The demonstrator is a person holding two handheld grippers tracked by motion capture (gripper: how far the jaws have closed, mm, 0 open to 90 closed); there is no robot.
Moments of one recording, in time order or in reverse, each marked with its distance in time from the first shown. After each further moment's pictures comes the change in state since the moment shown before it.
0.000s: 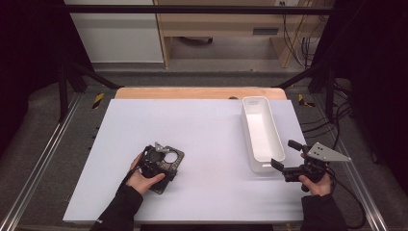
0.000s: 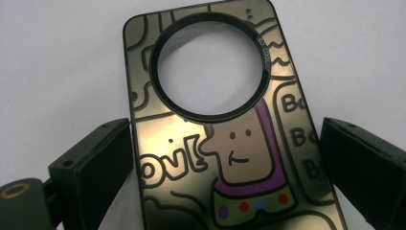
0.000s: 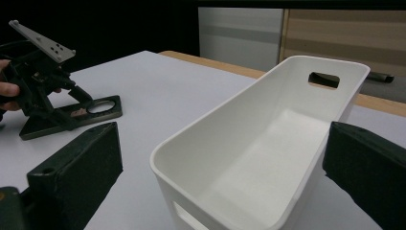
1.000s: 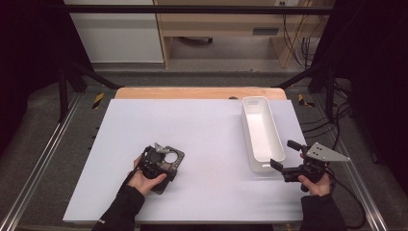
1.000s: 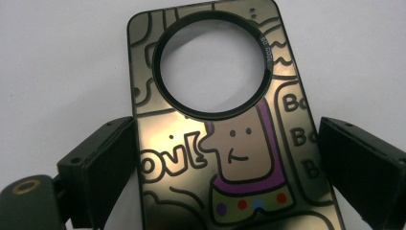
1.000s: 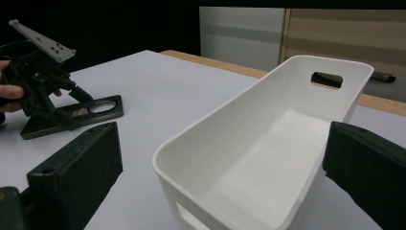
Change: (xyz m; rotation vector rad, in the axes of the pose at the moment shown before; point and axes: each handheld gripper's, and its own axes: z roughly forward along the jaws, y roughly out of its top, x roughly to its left) left arm -0.002 -0.001 -0.001 -0.004 0.015 -0.016; right arm 0.001 0.000 0.001 0.003 0.005 0.000
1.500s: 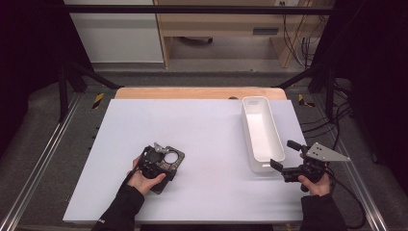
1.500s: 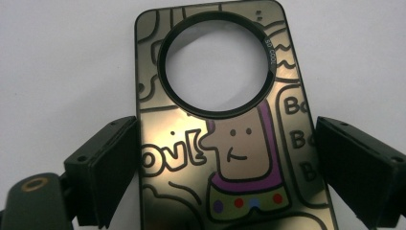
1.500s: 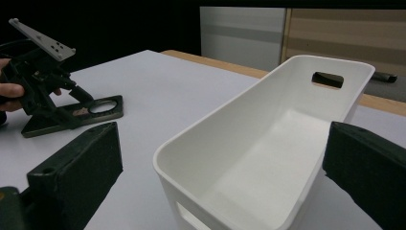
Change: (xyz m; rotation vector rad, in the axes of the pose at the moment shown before) left arm 0.000 0.000 -0.002 0.002 0.002 -0.001; right arm 0.000 0.000 0.000 0.000 0.002 0.000
